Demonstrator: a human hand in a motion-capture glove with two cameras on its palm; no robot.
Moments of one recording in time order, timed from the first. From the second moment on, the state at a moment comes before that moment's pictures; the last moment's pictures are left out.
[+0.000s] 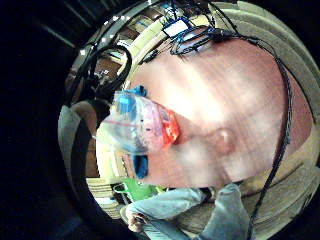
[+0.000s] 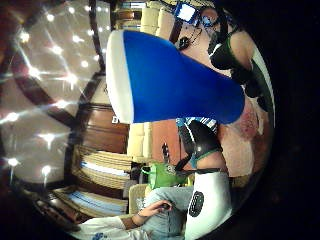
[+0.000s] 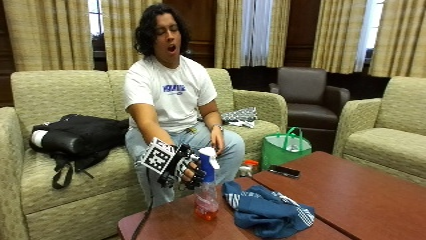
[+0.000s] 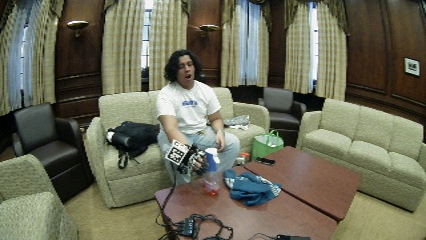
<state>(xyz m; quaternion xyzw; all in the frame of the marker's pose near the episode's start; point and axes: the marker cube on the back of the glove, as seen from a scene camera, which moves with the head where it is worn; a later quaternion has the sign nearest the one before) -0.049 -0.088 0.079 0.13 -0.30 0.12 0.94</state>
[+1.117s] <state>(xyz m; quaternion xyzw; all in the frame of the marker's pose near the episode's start) -0.069 -0.165 0.099 0.11 -0.41 0.04 0.90</state>
